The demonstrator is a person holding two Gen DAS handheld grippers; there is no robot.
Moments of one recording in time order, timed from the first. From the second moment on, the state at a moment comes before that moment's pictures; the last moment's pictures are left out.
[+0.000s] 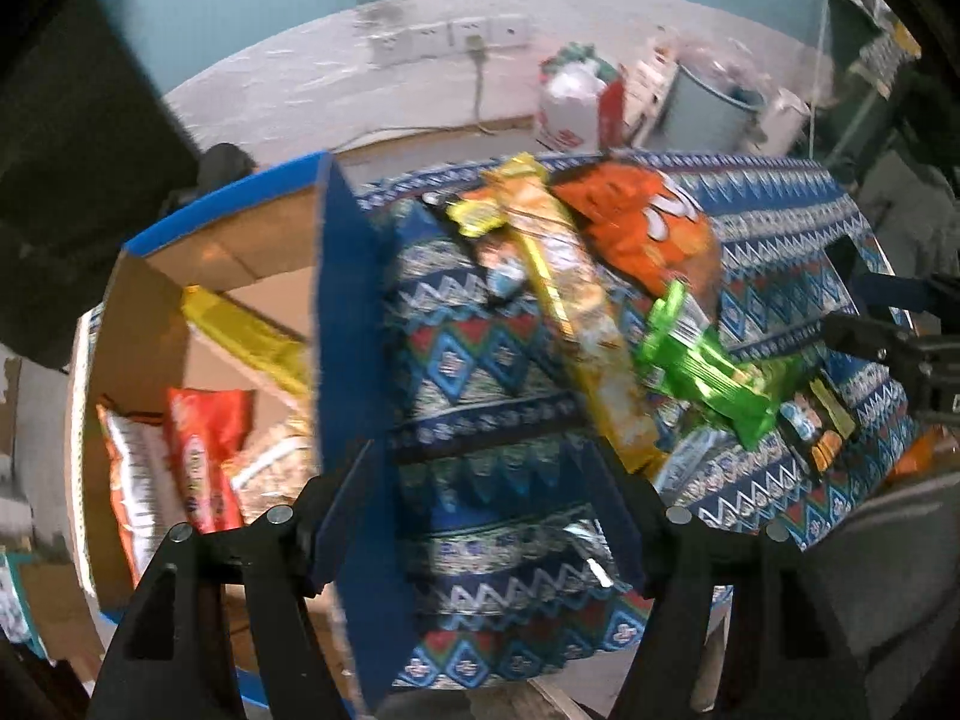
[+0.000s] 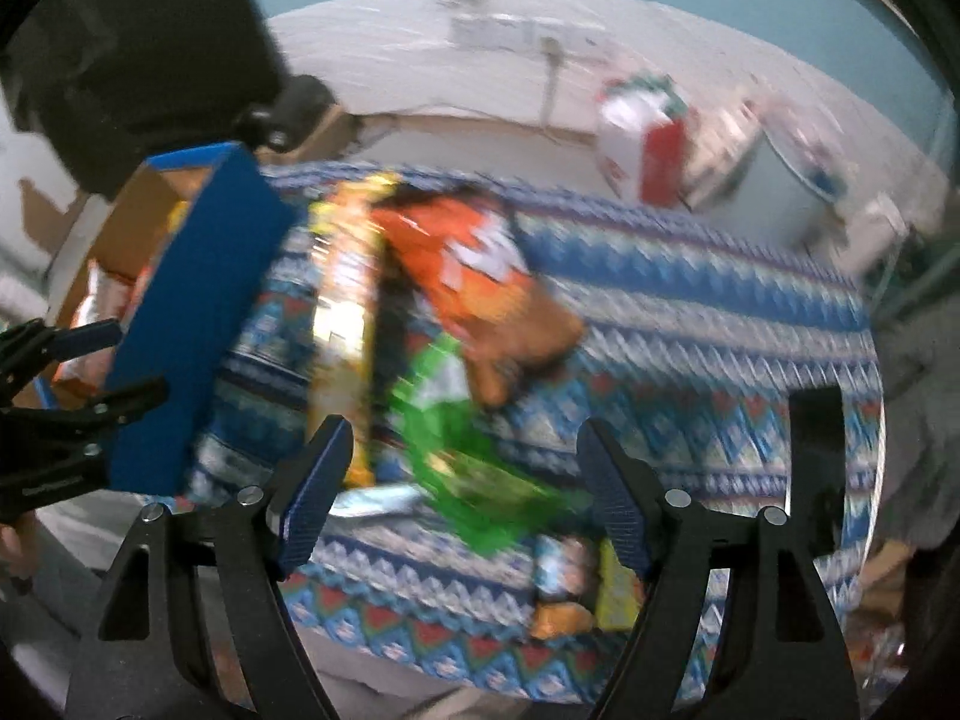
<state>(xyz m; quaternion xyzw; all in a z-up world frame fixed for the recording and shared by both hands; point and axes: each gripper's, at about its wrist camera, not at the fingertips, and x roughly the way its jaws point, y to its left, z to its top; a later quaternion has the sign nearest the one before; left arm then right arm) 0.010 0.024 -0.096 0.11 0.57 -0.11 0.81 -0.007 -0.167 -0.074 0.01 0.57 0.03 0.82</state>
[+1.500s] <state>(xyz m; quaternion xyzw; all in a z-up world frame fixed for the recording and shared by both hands) 0.033 -0.033 -0.155 0.11 0.64 -0.13 0.75 -0.055 -0.322 -0.194 0.04 0.66 -0.15 0.74</state>
